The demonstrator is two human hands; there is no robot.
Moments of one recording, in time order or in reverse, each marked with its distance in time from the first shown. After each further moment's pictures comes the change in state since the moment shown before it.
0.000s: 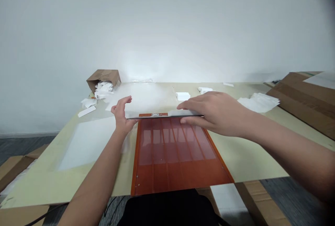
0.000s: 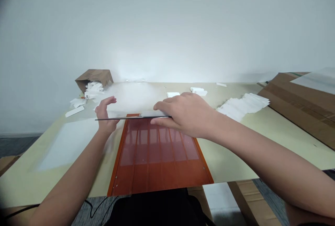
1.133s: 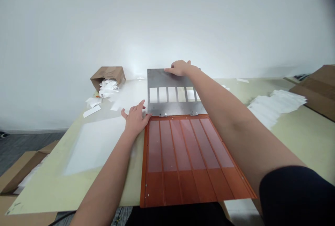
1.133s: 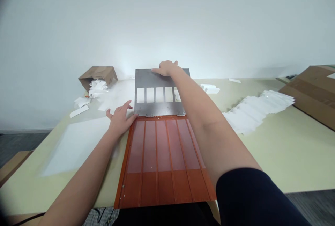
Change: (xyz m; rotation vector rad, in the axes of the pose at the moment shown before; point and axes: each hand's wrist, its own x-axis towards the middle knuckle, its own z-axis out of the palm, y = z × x) left_hand -0.001 0.004 0.013 0.296 -0.614 -0.407; right_hand 0.244 0.127 0.090 0.175 -0.025 0.431
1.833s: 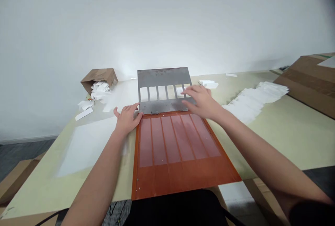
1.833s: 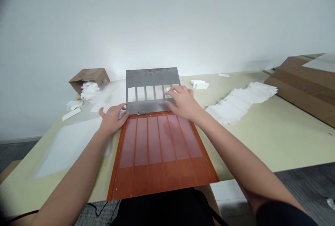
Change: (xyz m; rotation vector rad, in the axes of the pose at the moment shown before) left_hand 0.003 -0.007 0.001 0.128 -0.001 0.136; right_hand -0.221 0.035 0.042 0.115 0.329 -0.173
